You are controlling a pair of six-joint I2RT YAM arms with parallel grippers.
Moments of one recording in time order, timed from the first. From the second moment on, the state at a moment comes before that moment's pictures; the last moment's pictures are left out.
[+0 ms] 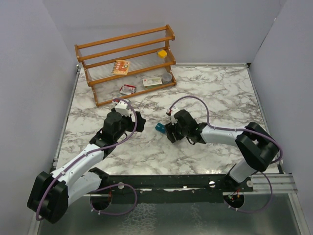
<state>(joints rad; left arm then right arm) -0.50 0.96 0.46 0.14 -0.02 -0.33 0.79 1.59 0.75 0.02 0.03 0.13</state>
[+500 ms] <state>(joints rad) -0.50 0.97 0.46 0.14 -0.02 -0.33 0.80 1.60 0.76 0.02 0.03 0.13</state>
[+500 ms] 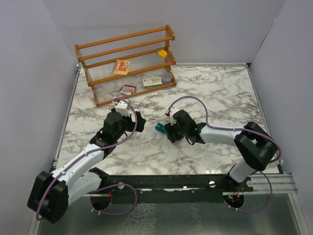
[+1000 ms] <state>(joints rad) -0.50 0.97 0.45 0.14 -0.05 -0.33 0.81 1.63 0.79 0.00 0.05 0.14</state>
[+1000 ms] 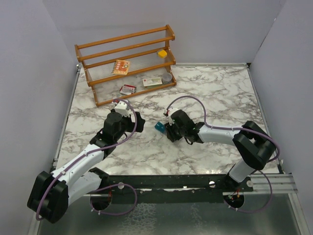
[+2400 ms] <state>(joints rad) -0.50 0.93 0.41 0.42 0.44 -0.64 0.85 1.18 0.81 -0.20 -0.02 0.10</state>
